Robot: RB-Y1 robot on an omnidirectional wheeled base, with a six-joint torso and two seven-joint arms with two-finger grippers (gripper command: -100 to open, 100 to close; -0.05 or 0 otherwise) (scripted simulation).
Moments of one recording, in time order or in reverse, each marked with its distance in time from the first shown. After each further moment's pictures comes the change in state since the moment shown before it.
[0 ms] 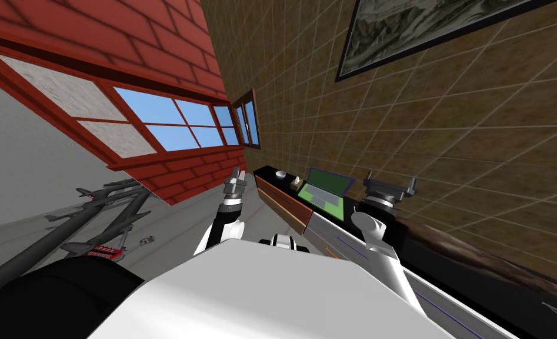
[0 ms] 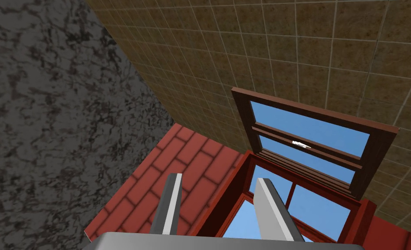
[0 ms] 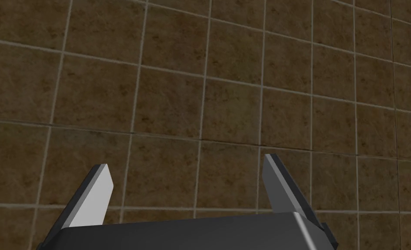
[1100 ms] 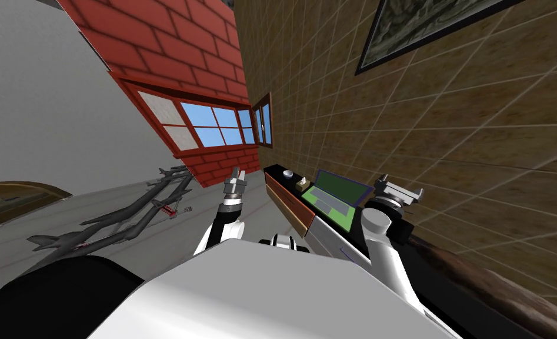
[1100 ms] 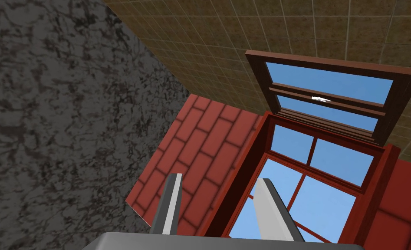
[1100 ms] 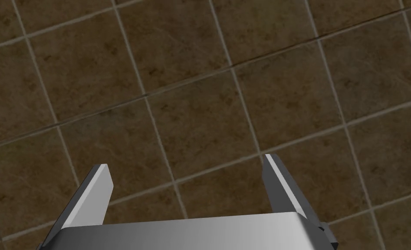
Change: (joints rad) left arm 0.000 0.000 0.000 0.000 0.000 0.000 0.000; right arm -0.122 0.011 -0.153 0.140 -0.280 0.044 -0.151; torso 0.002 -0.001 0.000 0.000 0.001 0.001
